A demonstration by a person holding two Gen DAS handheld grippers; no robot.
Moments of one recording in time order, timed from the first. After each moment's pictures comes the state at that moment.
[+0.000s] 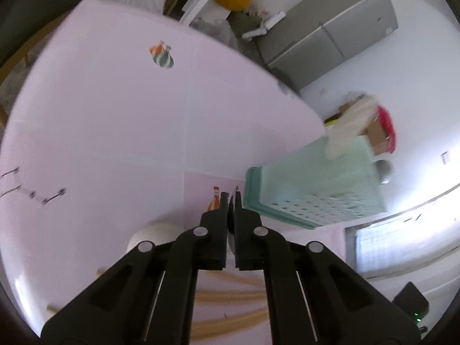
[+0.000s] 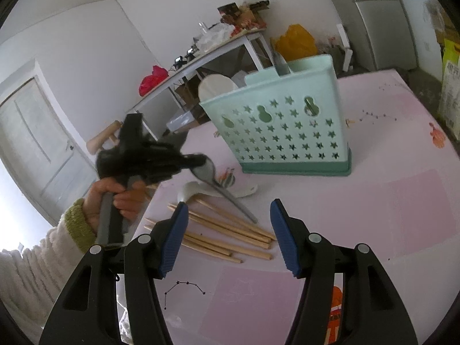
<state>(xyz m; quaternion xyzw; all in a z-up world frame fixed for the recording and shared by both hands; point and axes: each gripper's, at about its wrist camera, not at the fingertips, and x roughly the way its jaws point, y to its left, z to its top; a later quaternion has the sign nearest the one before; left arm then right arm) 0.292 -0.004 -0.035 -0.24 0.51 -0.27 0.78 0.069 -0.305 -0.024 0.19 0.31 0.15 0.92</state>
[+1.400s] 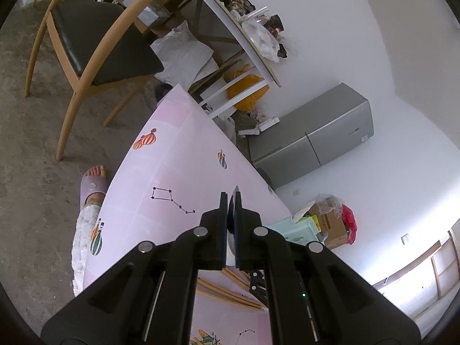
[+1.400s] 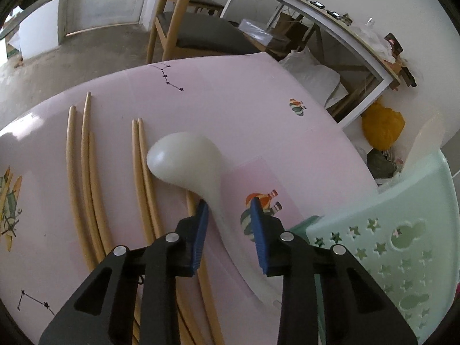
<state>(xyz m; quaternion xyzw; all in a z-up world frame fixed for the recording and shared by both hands) 0.191 0.197 -0.002 -0.41 0.32 -0.20 0.83 0.203 -0.119 -0.076 -0.35 0.37 0.23 0.83</state>
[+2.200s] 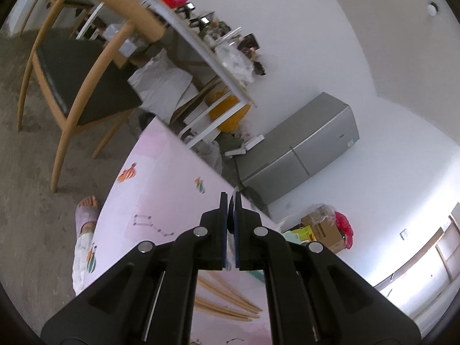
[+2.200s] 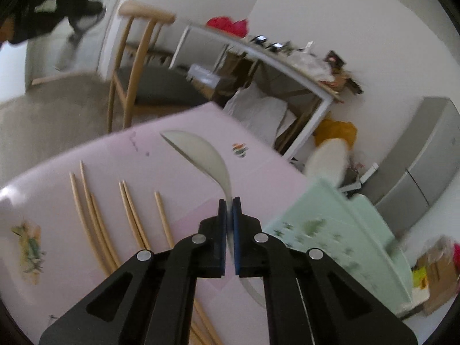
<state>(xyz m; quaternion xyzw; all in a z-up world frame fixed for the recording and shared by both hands) 0.174 0.194 0.055 -0.39 0.25 -0.22 0.86 0.149 -0.157 -0.002 -0.26 0.24 0.14 0.92</state>
